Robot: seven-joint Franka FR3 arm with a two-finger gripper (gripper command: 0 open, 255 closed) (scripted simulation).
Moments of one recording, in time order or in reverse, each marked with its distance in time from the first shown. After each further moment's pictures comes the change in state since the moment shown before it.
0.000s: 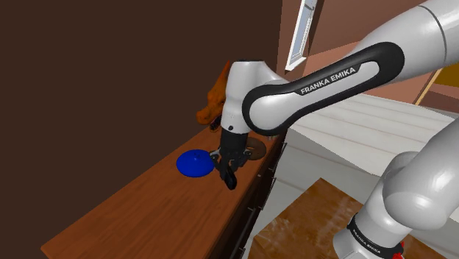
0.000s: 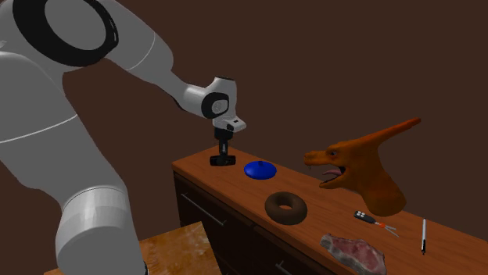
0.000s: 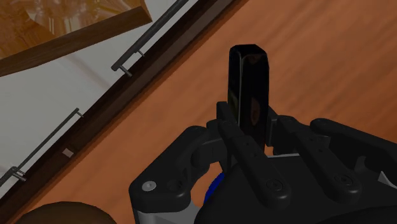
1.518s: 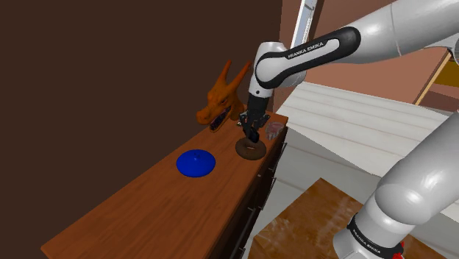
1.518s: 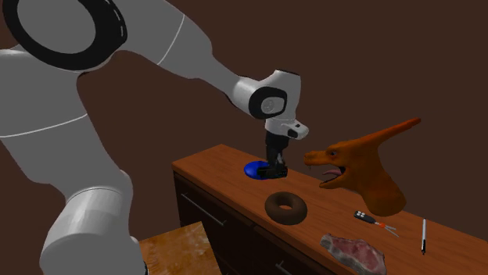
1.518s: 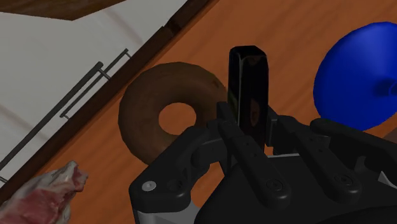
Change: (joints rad) arm -0.205 0.064 -0.291 0.123 -0.097 -0.127 -0.416
